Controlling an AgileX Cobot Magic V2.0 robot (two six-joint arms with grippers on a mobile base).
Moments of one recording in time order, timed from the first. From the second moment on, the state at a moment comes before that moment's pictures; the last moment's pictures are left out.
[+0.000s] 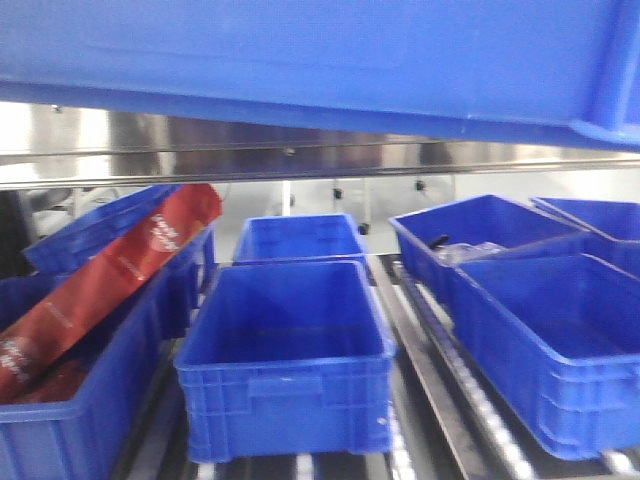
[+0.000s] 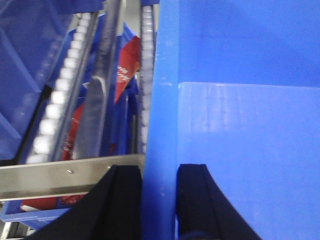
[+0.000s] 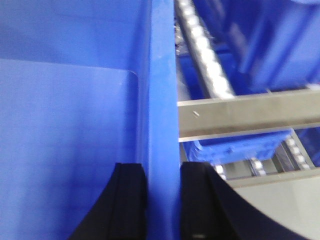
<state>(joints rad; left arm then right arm) -0.75 1.47 -1.73 0.77 1.19 -0.77 0.92 1.37 -1.58 -0.62 1.24 0.77</state>
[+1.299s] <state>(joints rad) -0.75 1.47 -1.73 0.77 1.19 -0.77 0.92 1.37 -1.58 -0.62 1.25 0.77</state>
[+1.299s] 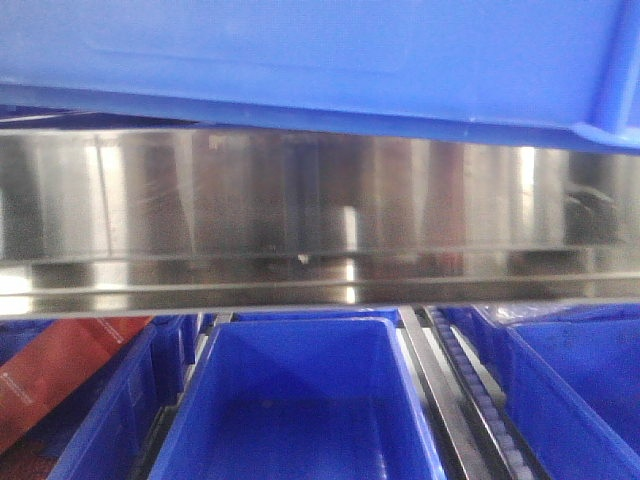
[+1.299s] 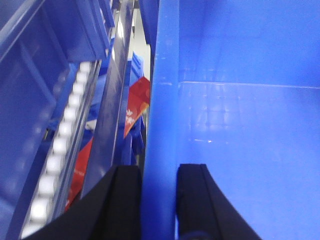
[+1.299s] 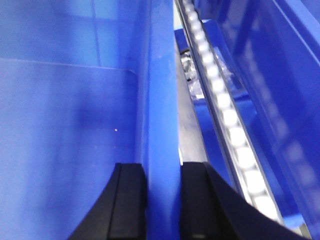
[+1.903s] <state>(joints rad) -0.75 1.47 -1.73 0.77 1.19 -0.77 0.92 1.37 -1.58 -0.62 1.25 0.77</state>
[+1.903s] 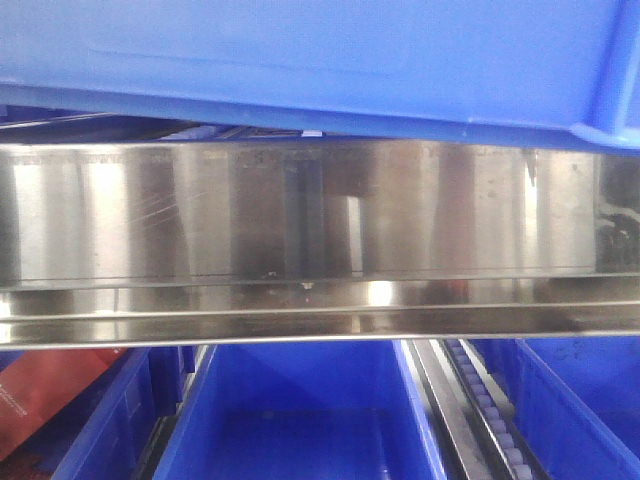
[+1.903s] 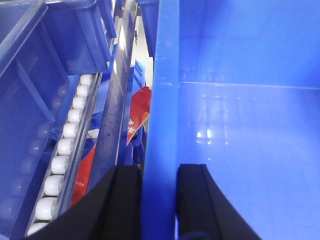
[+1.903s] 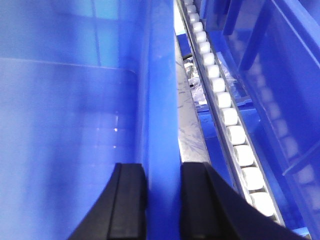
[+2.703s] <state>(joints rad) -0.75 1.47 -1.73 0.77 1.19 -0.77 0.92 1.37 -1.58 -0.62 1.25 0.77</state>
